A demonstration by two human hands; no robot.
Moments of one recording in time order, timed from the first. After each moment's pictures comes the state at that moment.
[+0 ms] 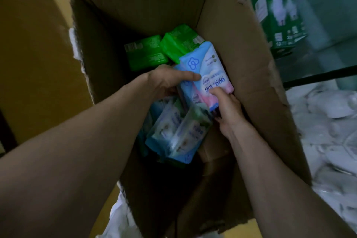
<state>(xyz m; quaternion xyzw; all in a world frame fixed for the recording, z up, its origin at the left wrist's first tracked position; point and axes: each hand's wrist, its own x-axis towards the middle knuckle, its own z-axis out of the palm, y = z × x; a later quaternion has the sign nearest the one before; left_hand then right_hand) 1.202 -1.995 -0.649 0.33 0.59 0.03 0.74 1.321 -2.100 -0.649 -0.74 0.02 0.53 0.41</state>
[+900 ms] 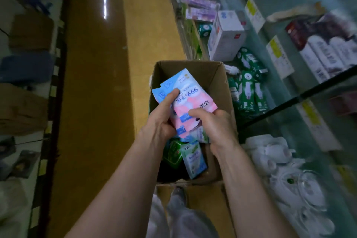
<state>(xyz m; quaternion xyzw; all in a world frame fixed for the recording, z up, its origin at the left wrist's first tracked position) 1.171 -2.115 -0.424 -0.02 0.51 0.40 0.76 1.287 -2.144 -0.407 -0.66 -0.29 0.58 0.39</state>
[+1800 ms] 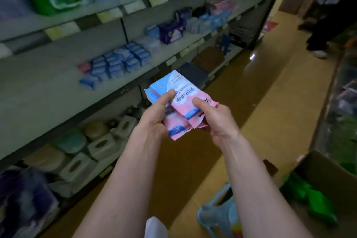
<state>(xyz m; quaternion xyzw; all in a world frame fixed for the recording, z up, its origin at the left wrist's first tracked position) 0.868 -2.365 -0.273 -0.19 0.50 0.75 0.40 0.951 -2.265 -0.282 -0.37 -0.56 0.73 0.10</state>
